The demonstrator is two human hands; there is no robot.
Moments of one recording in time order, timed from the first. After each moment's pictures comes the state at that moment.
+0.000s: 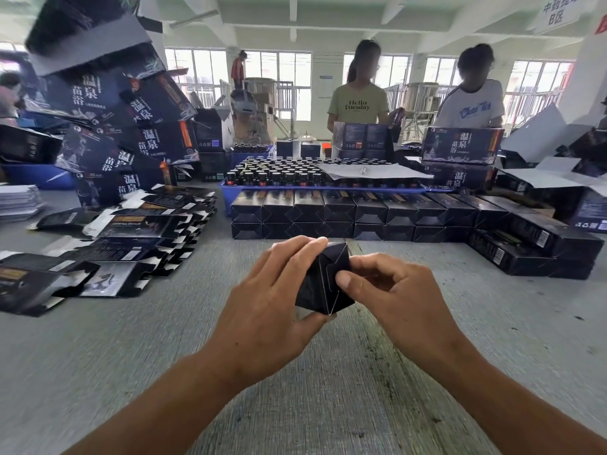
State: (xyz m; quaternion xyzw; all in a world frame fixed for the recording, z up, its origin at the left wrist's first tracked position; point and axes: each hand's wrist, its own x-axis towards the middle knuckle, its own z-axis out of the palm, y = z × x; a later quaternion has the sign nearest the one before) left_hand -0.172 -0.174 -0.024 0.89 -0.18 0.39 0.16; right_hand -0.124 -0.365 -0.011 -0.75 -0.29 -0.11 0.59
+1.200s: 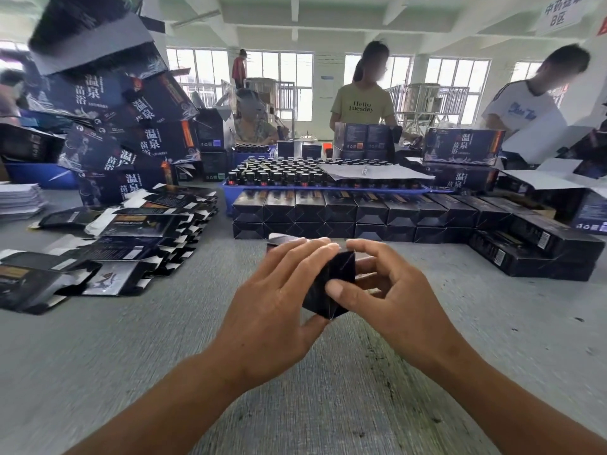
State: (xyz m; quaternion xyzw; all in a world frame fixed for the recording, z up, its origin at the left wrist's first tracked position) left_hand -0.171 -0.177 -0.024 0.89 -0.20 0.38 0.13; right_hand -0.129 -0.366 -0.011 -0.79 -0.29 -0.09 0.54
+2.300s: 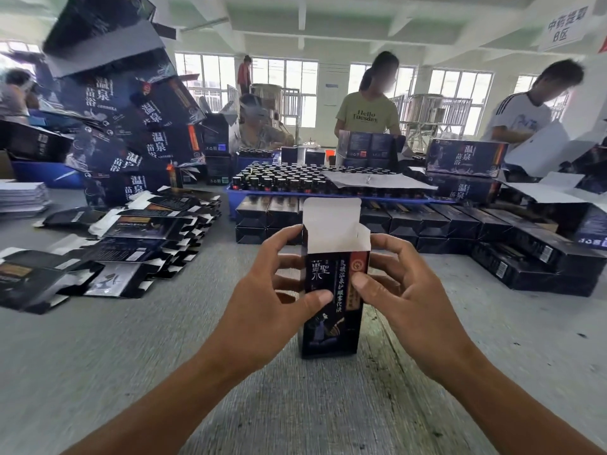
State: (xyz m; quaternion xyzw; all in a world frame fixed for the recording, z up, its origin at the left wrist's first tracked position) left_hand -0.171 -0.171 -0.015 0.78 -0.11 0.24 0.56; right_hand -0.117 -0.368 -0.008 -0.69 -0.30 -0.07 0.65
